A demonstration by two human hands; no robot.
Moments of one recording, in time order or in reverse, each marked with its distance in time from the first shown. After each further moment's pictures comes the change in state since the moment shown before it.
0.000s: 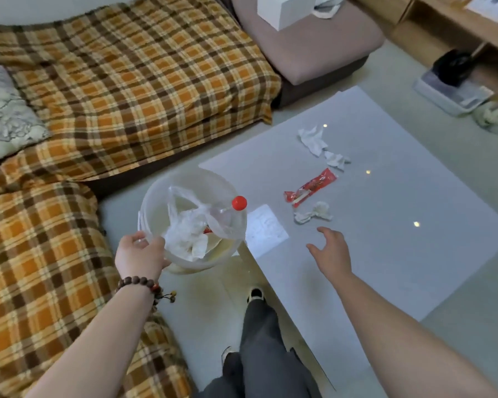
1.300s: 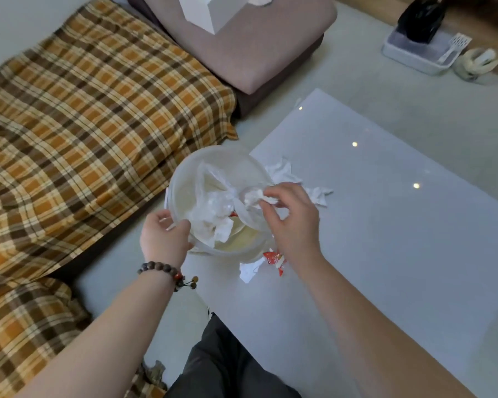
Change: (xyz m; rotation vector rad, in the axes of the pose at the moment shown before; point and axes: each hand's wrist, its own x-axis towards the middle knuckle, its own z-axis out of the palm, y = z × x) left_hand 0.070 0.197 0.253 0.130 -0.234 0.218; right_hand 0.189 -0.151 -0.090 0.563 0.397 -0.387
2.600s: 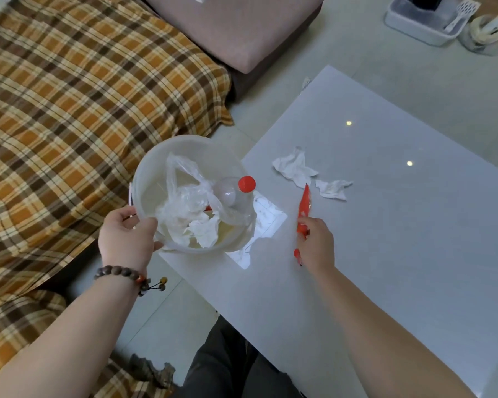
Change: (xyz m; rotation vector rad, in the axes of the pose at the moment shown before) left_hand 0.106 -0.009 -0.035 0.042 0.009 0.004; right_hand -0.019 0.134 0.064 -0.258 -0.076 0.598
